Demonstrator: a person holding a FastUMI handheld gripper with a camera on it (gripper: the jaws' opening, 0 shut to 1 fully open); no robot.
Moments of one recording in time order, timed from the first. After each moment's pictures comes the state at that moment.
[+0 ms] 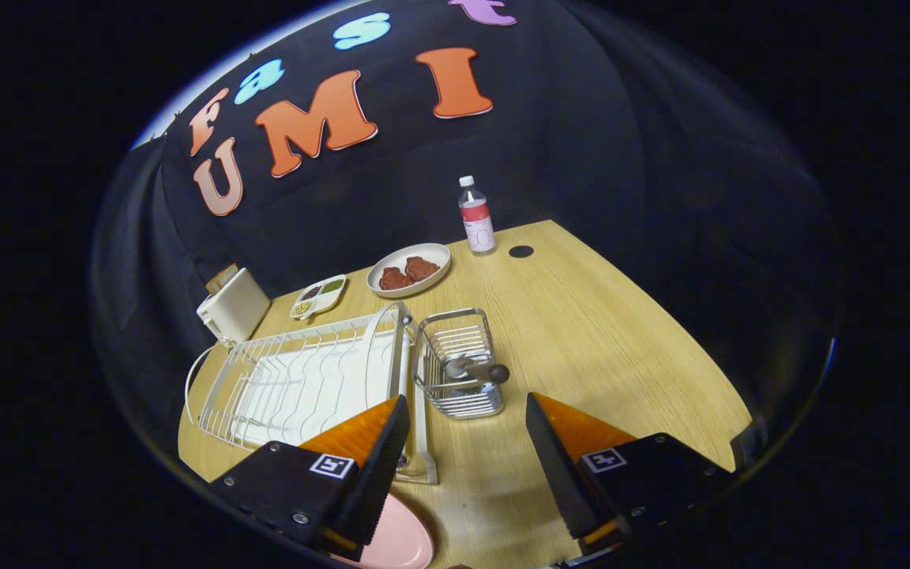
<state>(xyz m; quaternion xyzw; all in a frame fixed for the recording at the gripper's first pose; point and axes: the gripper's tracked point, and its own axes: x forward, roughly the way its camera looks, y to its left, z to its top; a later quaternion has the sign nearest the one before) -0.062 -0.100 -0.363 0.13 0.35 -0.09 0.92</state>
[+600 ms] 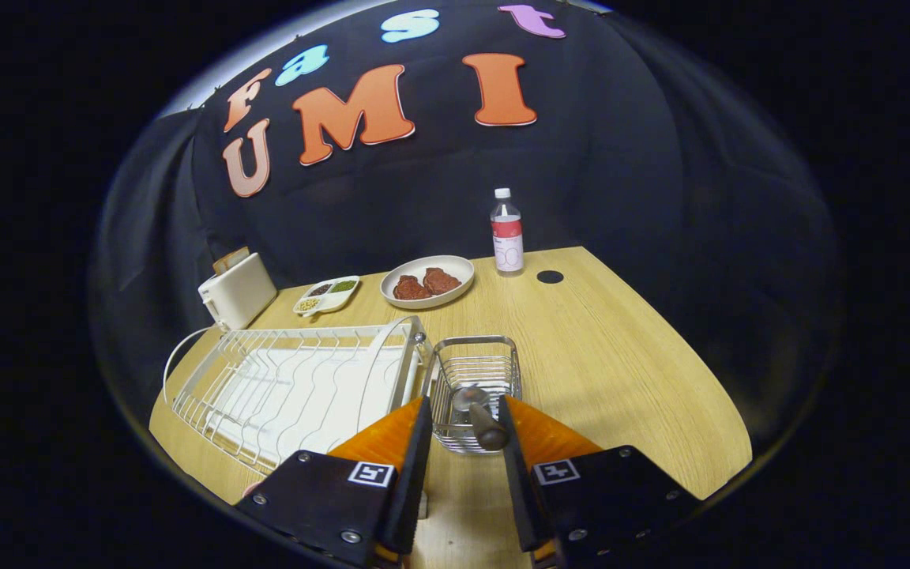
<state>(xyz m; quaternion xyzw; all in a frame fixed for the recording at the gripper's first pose) -0.024 -0.084 -0.379 0.07 0.33 -0.04 0.94</state>
